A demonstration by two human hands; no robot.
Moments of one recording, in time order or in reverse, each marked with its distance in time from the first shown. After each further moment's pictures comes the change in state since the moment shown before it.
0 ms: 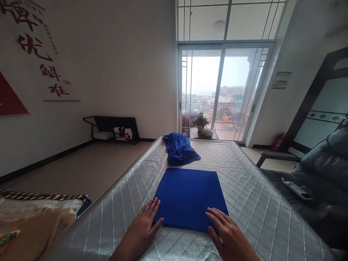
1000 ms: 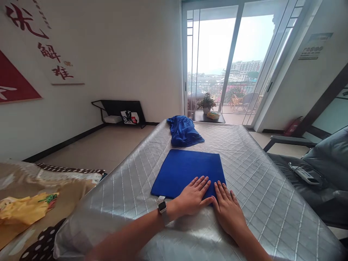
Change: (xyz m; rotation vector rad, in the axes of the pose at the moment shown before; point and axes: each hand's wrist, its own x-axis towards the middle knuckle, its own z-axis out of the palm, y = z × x) left_hand 0.067 0.162 -0.007 -0.112 -0.095 0.563; right_hand 0.006 0.044 0.040 -0.354 -0.248 0.396
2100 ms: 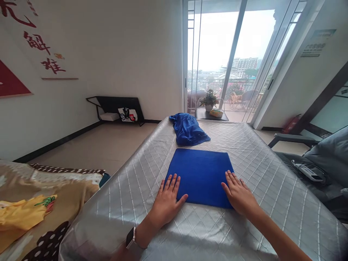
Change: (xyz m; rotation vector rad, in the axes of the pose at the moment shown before) left_hand -0.114 -0.071 -0.002 0.134 0.095 -0.515; right_hand 0.048 0.005 -0.009 -0.067 0.017 0.029
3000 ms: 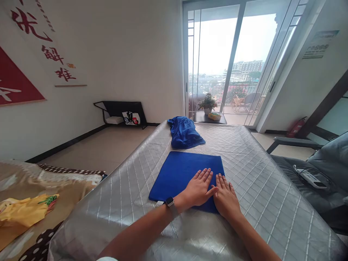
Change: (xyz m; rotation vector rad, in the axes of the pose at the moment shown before) left_hand 0.108 0.132 0.004 -0.110 -0.053 0.398; right_hand 0.006 -0.005 0.002 0.021 -0.008 0.031
